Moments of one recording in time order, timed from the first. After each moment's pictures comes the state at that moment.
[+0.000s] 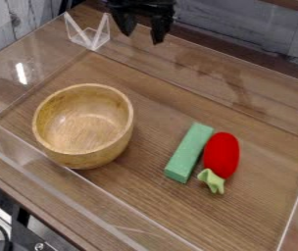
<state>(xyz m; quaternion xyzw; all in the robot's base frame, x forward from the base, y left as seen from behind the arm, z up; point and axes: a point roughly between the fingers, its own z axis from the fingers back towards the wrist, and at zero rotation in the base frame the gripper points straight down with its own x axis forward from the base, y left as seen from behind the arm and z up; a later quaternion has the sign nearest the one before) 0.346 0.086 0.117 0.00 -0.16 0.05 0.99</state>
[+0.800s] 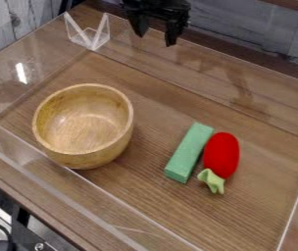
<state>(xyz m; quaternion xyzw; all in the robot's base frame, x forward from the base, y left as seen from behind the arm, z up) 0.367 0.076 0.110 0.01 -0.16 0.03 0.99</state>
